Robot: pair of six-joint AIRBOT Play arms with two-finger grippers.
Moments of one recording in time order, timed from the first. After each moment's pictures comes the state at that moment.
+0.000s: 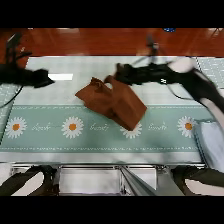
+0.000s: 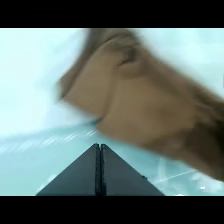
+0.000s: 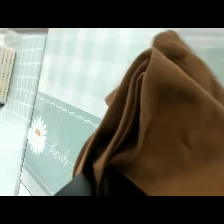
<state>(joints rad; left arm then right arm) 0.11 -1.07 1.11 1.07 -1.17 -1.37 0.37 -1.45 1.31 -0.55 0.84 1.37</state>
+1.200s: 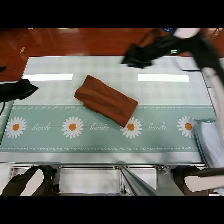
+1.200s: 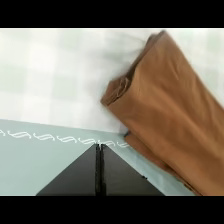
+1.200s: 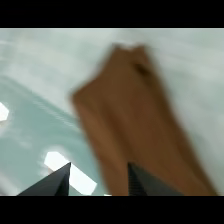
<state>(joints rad) 0.30 -0.87 0.90 0.99 -1.05 -1.35 0.22 -1.58 1.74 -0.92 1.28 1.56</state>
